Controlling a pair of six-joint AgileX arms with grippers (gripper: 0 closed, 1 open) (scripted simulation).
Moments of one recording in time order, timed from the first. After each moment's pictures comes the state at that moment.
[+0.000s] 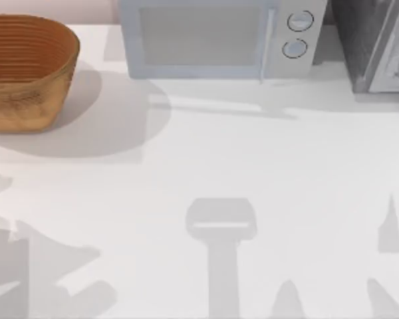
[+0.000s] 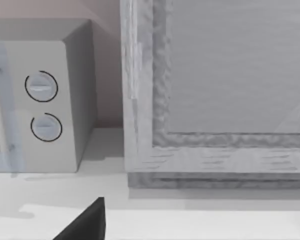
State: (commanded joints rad) left arm 0.20 1.42 0.08 1.36 -0.41 0.02; right arm 0.00 0.00 0.00 0.00 0.00 0.00
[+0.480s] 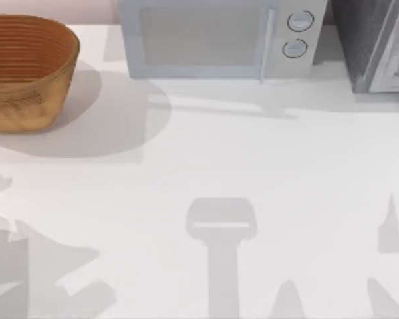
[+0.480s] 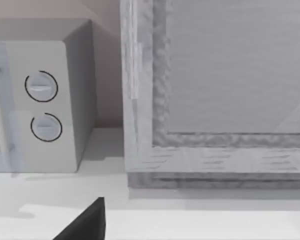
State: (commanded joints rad) left arm 0.20 1.42 0.08 1.36 -0.41 0.02; right arm 0.00 0.00 0.00 0.00 0.00 0.00
